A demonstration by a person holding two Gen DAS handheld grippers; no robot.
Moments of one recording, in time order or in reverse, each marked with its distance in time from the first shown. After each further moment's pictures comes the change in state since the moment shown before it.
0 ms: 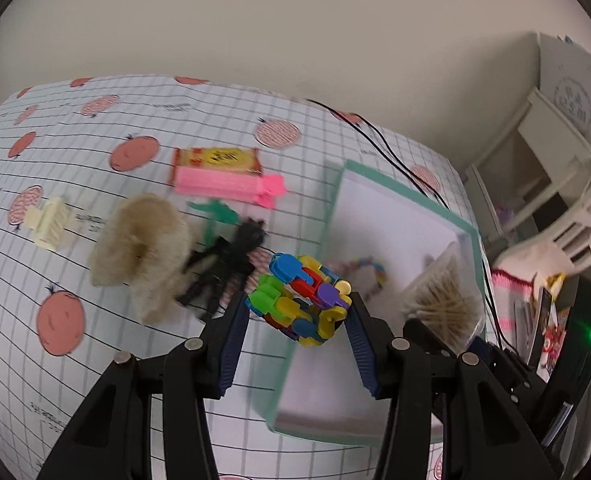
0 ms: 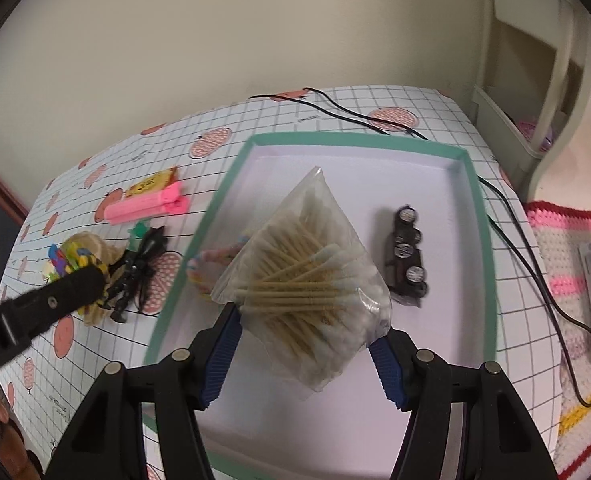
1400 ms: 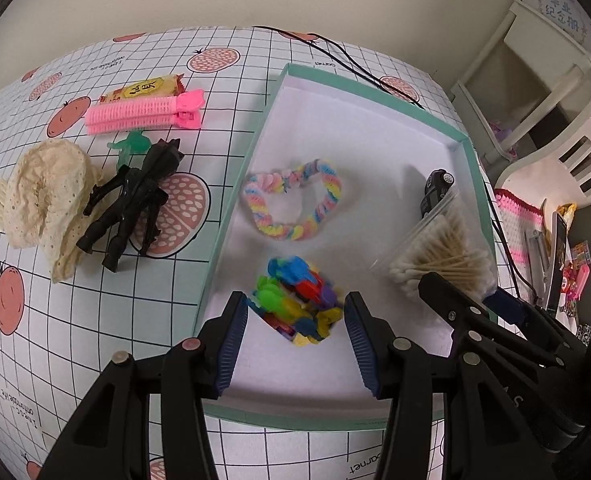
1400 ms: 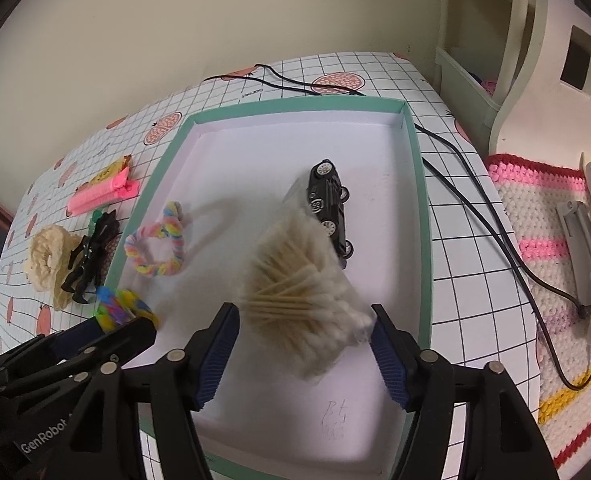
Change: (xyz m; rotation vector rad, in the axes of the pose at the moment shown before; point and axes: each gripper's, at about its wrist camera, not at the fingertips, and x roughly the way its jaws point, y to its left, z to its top) left arm 0.049 -0.049 -0.036 0.112 0.177 0.016; right arm 0.003 -0.049 -0.017 0.056 0.077 -0.030
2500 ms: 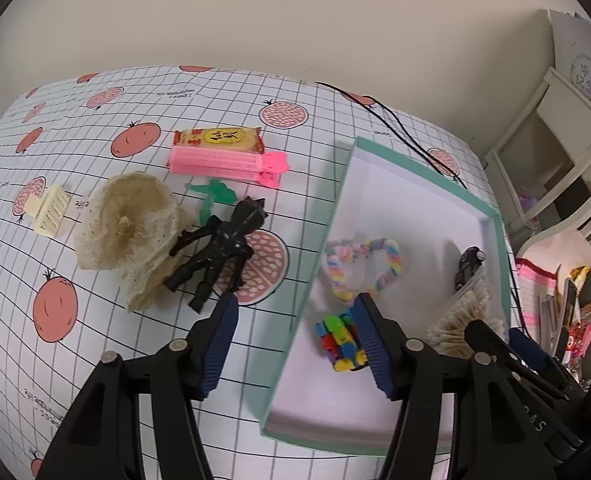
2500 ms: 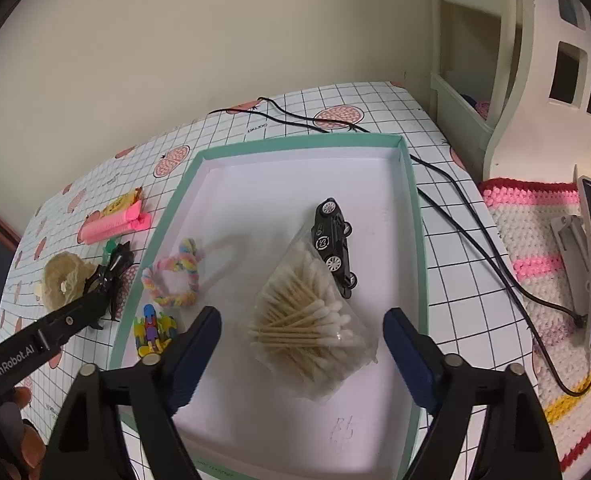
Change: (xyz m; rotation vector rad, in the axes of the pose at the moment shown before) left arm -0.033 0.044 0.013 -0.120 -0.161 0.083; right arm -0.015 0.005 0.005 0.011 -0.097 0.016
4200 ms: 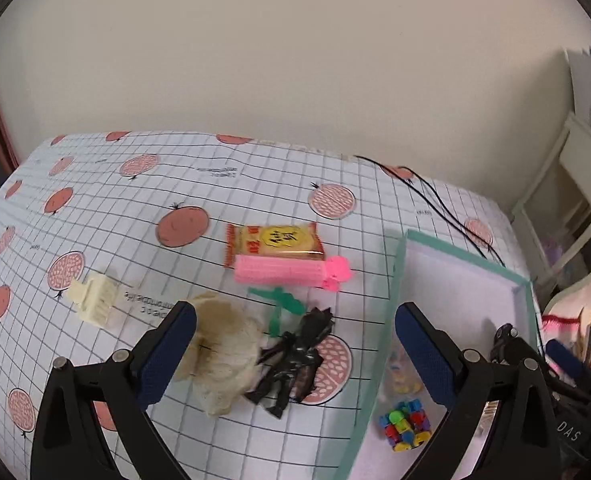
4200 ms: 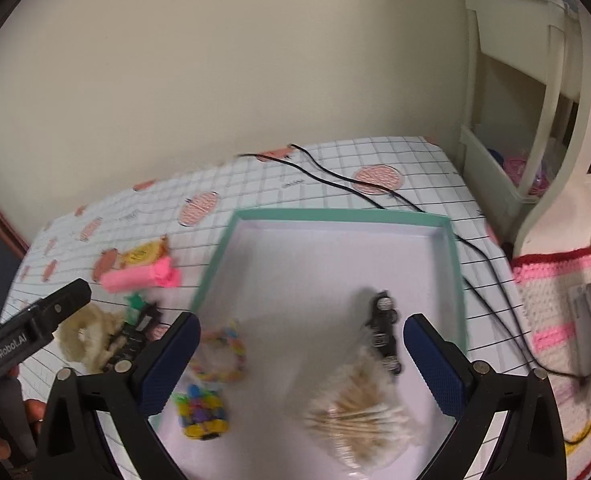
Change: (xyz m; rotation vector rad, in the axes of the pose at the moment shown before) left arm -0.021 0.044 0.056 -0.002 -0.186 0.091; right arm -0.003 0.046 0.044 -0.040 -0.116 0.050
